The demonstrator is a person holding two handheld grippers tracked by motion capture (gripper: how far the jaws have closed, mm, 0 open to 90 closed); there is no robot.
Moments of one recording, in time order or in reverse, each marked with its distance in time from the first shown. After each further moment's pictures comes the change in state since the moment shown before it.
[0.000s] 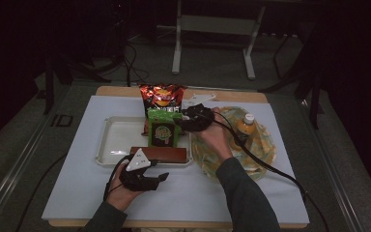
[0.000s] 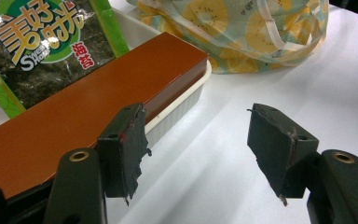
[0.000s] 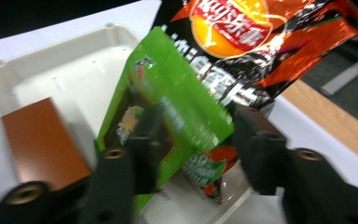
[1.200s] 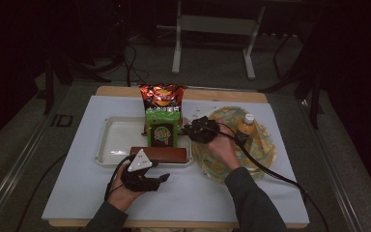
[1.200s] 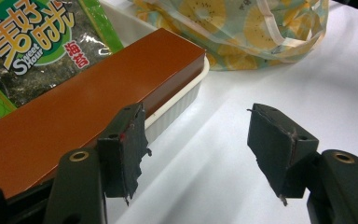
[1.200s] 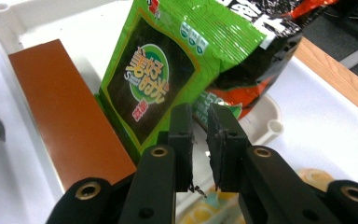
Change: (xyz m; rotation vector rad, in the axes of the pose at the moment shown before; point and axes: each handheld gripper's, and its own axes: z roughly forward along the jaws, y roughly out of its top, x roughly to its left) left arm -0.001 -0.001 0.003 0.011 -0.002 0.000; right arm 0.009 -0.032 -0.011 0.088 0.010 -0.029
